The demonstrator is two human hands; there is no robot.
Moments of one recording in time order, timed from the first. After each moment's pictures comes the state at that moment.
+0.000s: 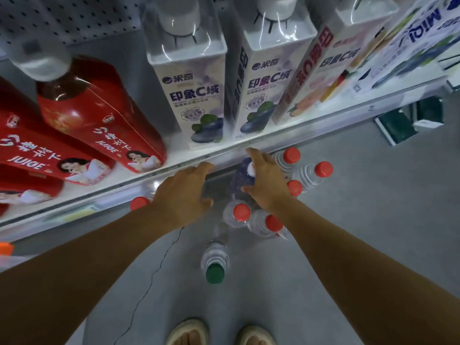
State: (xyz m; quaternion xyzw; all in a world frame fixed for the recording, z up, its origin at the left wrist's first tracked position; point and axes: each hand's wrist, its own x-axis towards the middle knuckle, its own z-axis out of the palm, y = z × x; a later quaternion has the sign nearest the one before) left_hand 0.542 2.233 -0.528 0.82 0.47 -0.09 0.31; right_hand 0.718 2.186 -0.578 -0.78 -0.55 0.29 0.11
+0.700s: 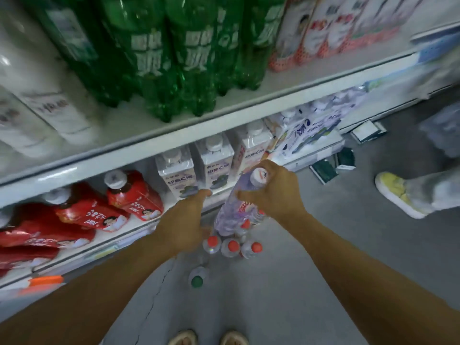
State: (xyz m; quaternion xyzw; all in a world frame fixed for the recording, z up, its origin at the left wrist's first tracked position) left_hand 0.580 2.208 -0.300 0.81 0.44 -0.08 0.37; right_hand 0.765 2.156 -0.280 -0.82 -0.44 0.23 0.30
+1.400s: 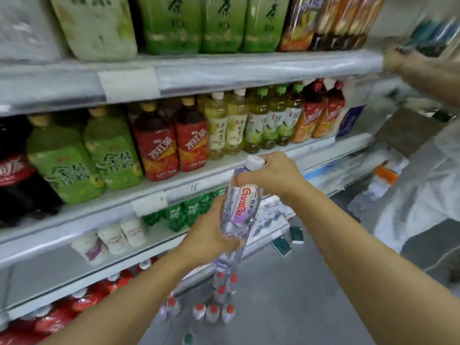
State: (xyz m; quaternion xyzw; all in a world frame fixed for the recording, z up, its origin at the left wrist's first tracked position) left_hand 0.613 2.146 0.102 0.78 0.33 0.18 0.50; right_hand 0.765 2.119 0.204 -0.79 -0.41 0.28 0.36
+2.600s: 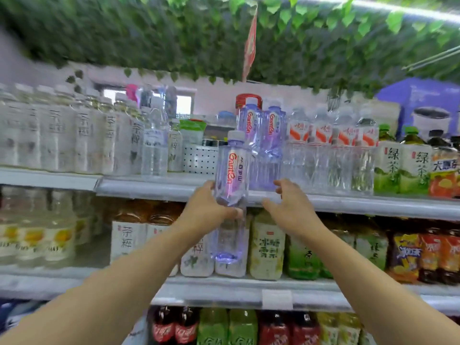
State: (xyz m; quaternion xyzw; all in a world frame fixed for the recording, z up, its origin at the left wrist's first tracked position) left_hand 0.406 2.181 0.504 0.67 0.43 0.52 0.30; right_hand 0.584 2.182 0.513 -0.58 -0.69 0.02 0.43
